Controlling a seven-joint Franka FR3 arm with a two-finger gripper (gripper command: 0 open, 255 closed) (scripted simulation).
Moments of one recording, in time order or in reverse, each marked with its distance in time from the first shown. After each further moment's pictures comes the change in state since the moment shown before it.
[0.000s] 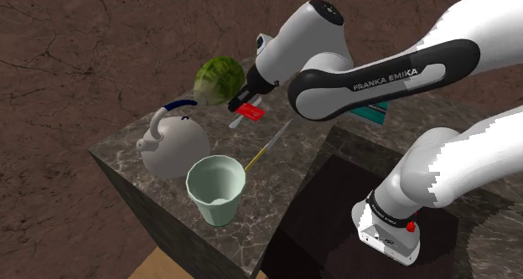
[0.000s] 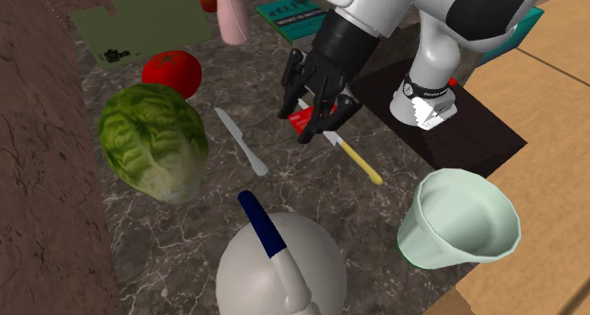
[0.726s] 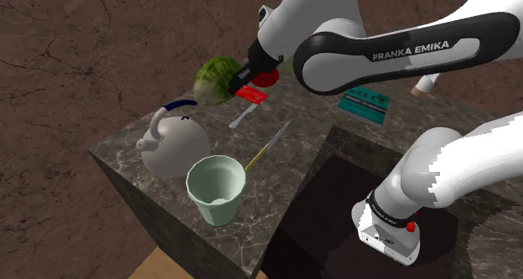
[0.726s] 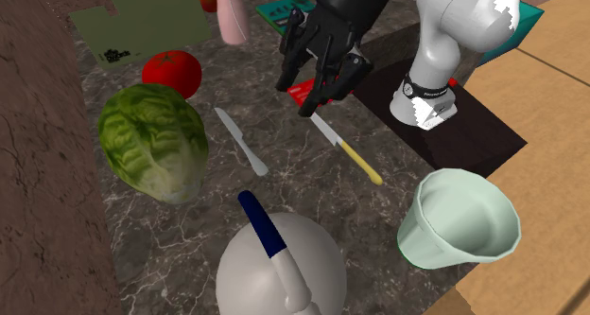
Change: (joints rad) arm 0.012 -0.064 -0.036 0.105 0.008 -0.168 -0.019
